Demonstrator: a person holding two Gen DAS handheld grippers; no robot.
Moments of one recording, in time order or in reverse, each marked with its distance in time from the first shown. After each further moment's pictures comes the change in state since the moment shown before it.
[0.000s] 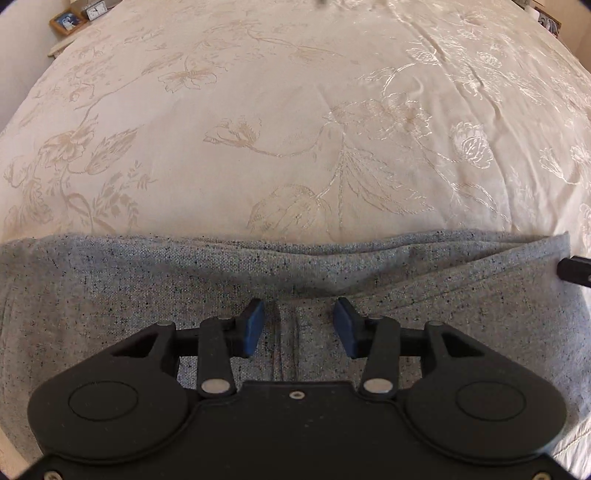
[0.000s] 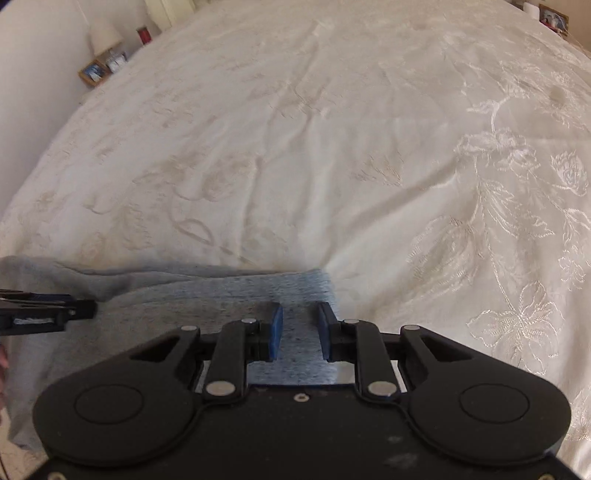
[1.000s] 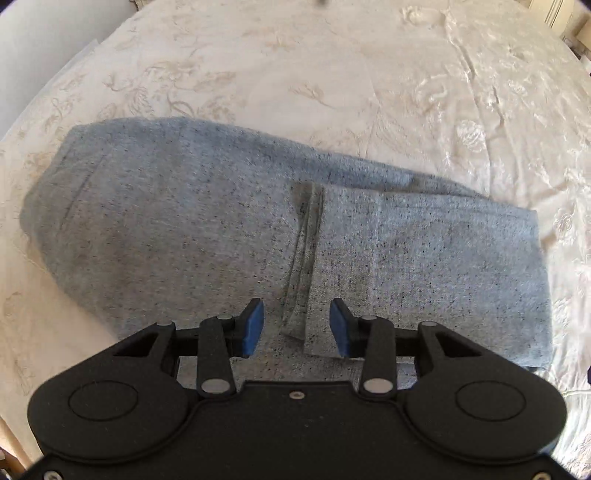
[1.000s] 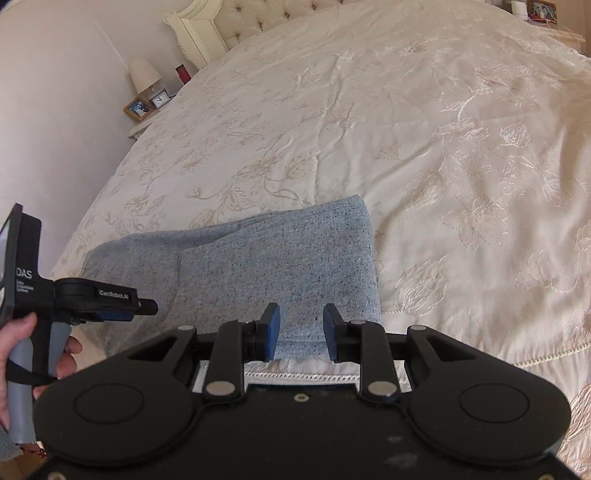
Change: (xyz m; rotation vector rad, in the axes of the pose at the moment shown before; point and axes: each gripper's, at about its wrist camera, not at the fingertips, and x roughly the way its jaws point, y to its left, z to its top) left arm -0.106 -0.007 -0.074 -0.237 0.015 0.092; right arm -0.171 0.006 -0.110 0.065 -0.119 0.200
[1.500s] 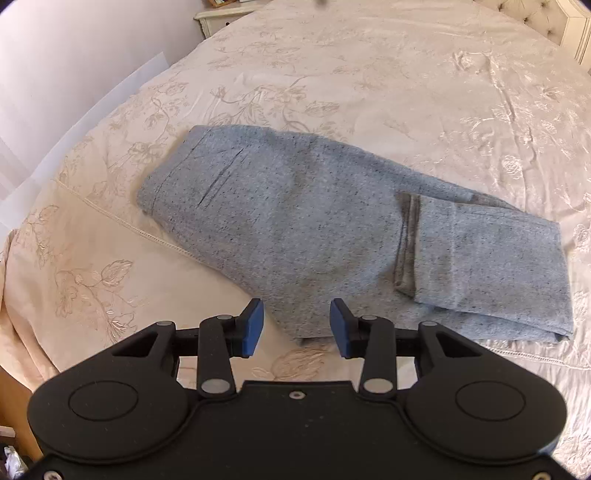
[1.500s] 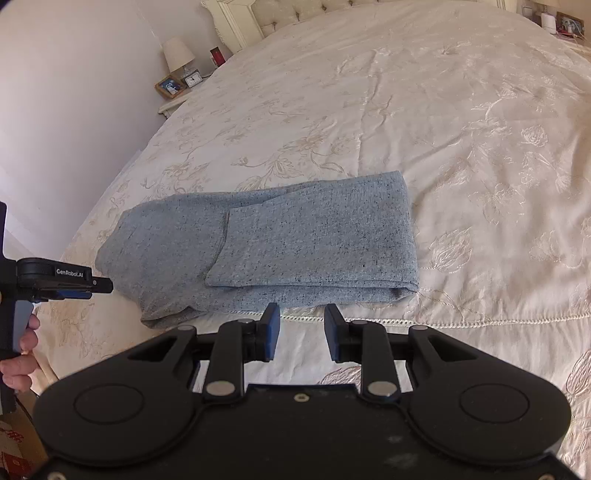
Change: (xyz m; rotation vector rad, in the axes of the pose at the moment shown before) left arm -0.069 0.083 -0.044 -0.072 -0.080 0.121; right arm -0.033 0.041 -0.042 -0.078 0.030 0.037
